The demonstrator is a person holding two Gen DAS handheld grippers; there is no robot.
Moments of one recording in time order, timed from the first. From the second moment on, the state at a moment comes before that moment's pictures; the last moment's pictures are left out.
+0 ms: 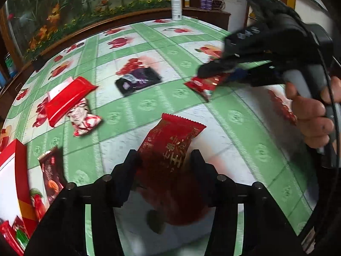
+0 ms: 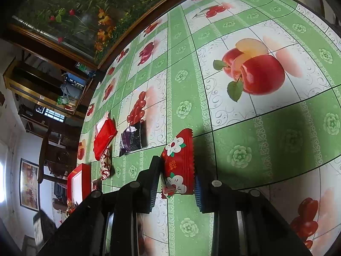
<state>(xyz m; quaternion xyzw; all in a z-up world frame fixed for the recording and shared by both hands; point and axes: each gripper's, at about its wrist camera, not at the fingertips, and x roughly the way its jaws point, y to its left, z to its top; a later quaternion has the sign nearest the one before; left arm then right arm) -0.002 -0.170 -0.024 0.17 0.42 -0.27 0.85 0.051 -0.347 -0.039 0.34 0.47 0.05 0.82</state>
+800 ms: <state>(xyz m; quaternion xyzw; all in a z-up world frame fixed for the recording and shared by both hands) 0.012 -0.169 -0.029 0.15 0.43 -0.29 0.84 0.053 -0.347 -0.041 0.35 0.47 0.08 0.80</state>
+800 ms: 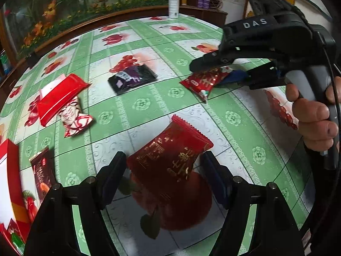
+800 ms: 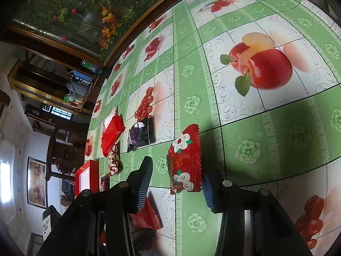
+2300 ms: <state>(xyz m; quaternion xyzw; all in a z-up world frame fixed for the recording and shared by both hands) -0.046 -0.059 0.018 0.09 0.40 -0.22 0.88 0.033 -0.274 -0.063 0.38 0.48 0.18 0.77</state>
